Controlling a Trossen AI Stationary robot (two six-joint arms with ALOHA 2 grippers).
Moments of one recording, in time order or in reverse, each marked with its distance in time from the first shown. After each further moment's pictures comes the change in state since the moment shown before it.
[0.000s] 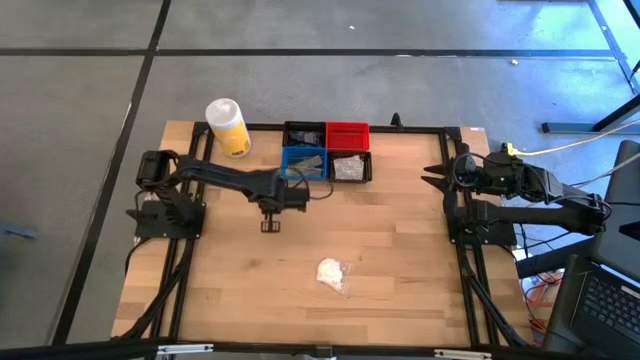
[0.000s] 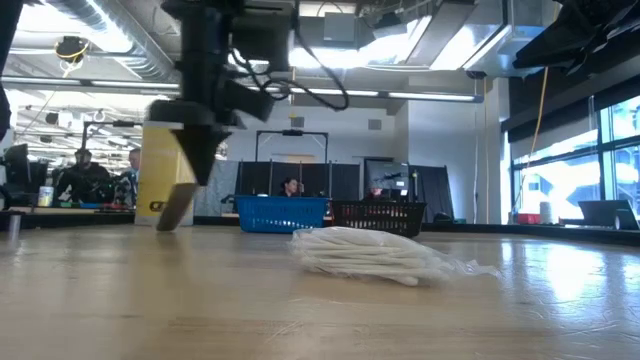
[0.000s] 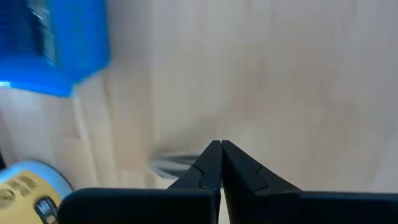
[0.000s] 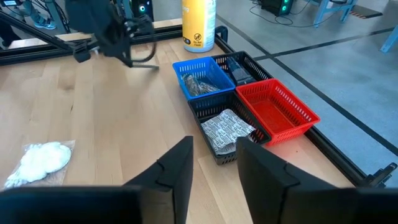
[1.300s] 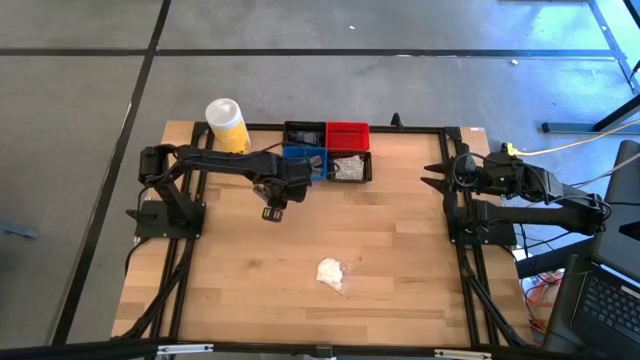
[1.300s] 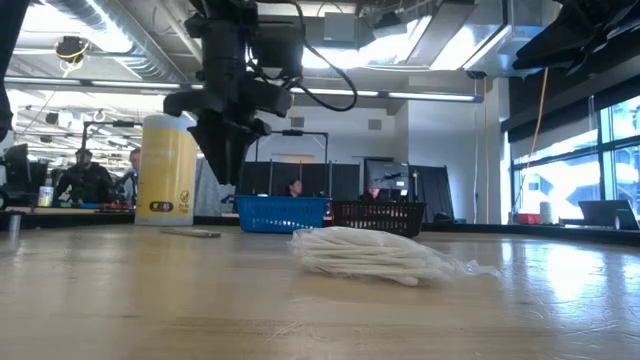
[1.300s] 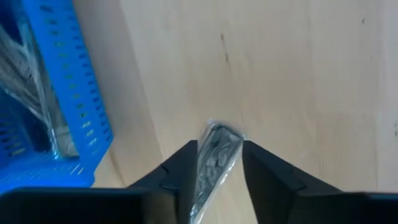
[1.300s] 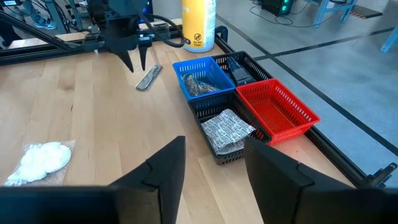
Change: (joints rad) left arm 0.153 0.000 0.039 0.107 0.208 0.427; right arm 0.000 0.000 0.000 0.000 0.000 0.000
